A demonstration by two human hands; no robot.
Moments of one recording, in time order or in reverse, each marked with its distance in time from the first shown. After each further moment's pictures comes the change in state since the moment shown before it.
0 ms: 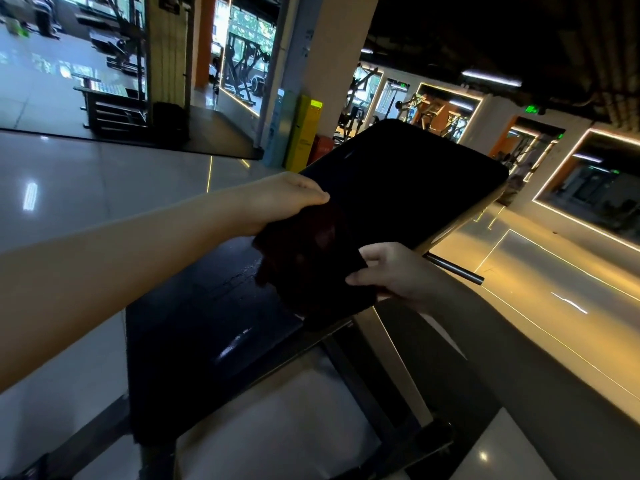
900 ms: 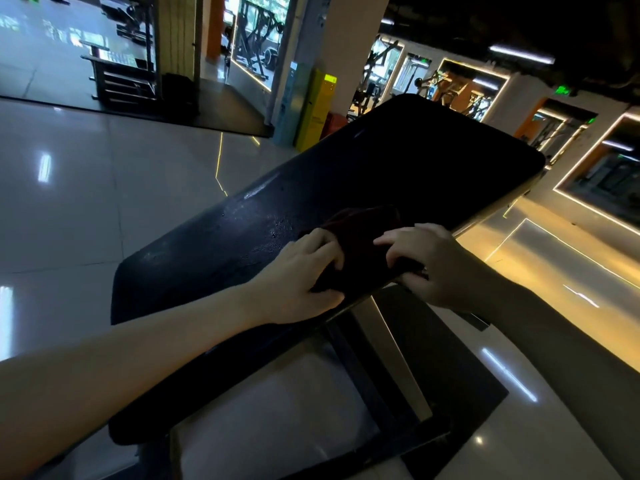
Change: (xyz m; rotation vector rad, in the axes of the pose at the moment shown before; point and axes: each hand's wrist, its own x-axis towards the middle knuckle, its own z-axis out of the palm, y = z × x) left_hand 0.011 -0.096 0.077 0.605 0.102 0.482; right_hand 0.030 0.062 -0.072 -1.048 0.109 -0.598
